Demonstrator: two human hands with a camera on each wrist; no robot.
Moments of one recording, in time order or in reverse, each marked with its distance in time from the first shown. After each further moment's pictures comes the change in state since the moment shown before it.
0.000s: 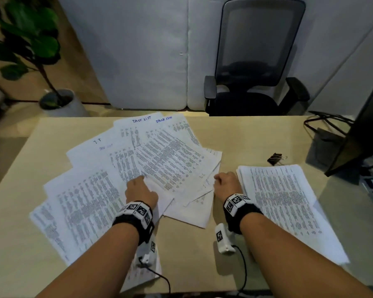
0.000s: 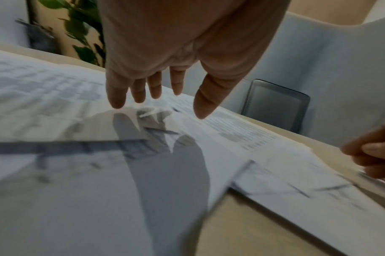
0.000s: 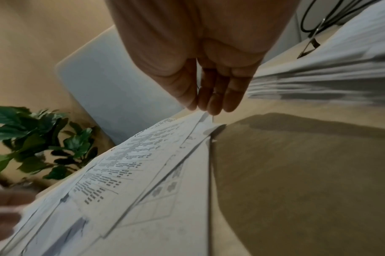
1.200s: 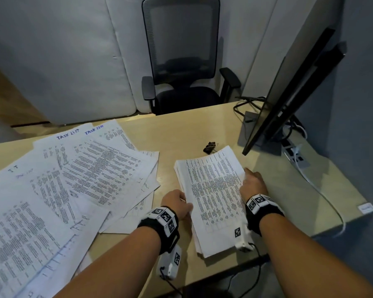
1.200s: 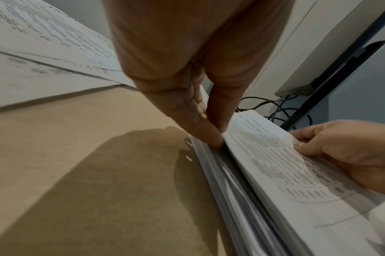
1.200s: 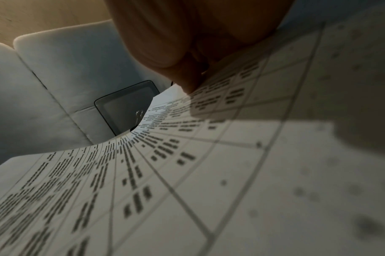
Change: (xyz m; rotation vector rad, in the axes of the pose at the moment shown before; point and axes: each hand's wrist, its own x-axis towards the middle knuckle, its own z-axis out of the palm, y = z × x) left_hand -0.119 0.157 0.145 -0.130 -0.552 0.308; right_hand -0.041 0.199 -0.127 0.041 0.198 0.452
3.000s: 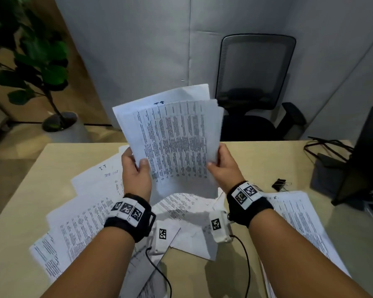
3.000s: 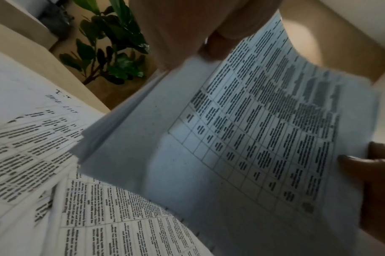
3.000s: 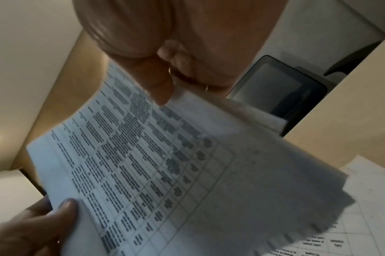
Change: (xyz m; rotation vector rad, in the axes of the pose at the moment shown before) left_hand -0.036 -0.060 -0.279 -0.719 0.911 0.450; right_hand -0.098 -0.311 0.048 0.836 -0.434 -0.639
